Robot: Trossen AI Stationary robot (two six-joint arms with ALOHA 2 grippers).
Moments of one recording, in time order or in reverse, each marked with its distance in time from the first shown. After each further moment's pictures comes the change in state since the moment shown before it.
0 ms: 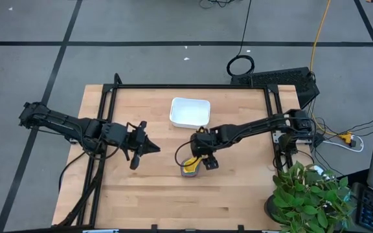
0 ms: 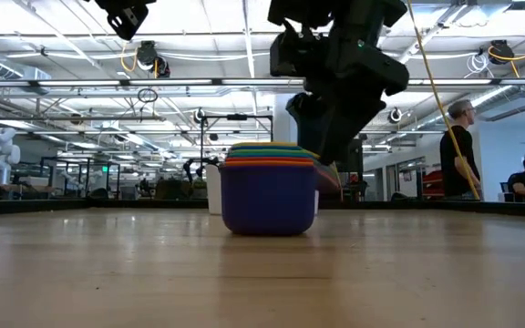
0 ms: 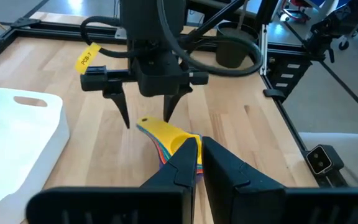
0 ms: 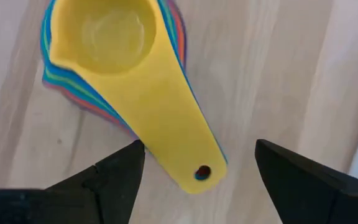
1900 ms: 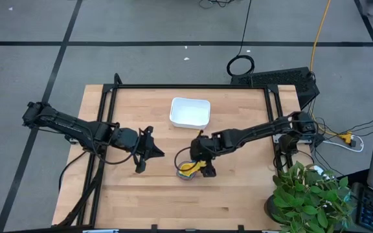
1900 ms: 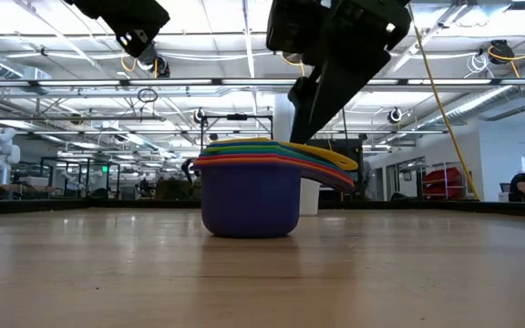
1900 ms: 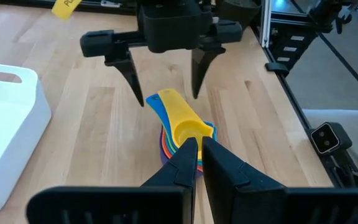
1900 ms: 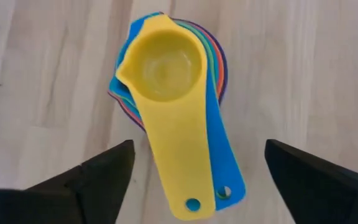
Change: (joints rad) left arm 0.003 0.117 0.000 0.018 0.045 -0.007; right arm 0.054 -0.032 0.000 0.078 -0.105 0.229
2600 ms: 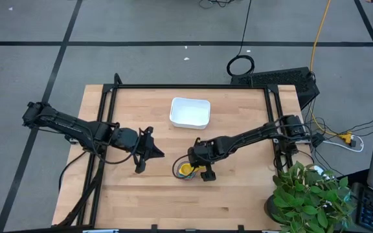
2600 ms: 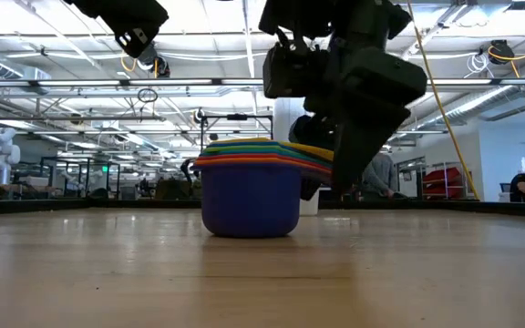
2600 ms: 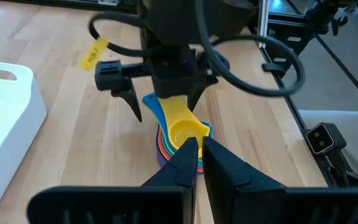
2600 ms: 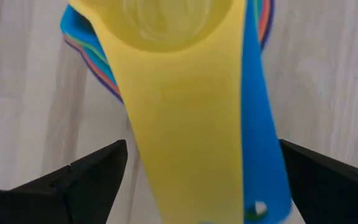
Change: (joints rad) left arm -0.001 0.000 0.000 0.000 0.012 -0.015; right arm 0.030 0.133 0.000 -0.013 0.023 -0.026
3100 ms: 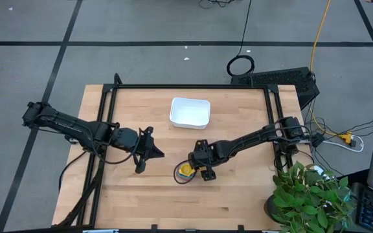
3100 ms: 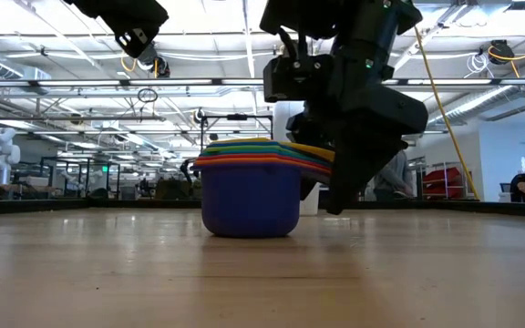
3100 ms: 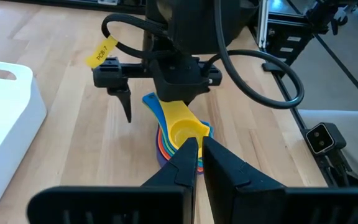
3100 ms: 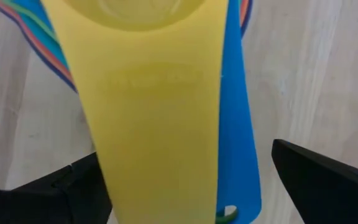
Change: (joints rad) left arm 0.000 0.000 0.000 0.000 0.001 0.000; right arm 0.038 0.018 0.000 -0.006 0.192 -0.065
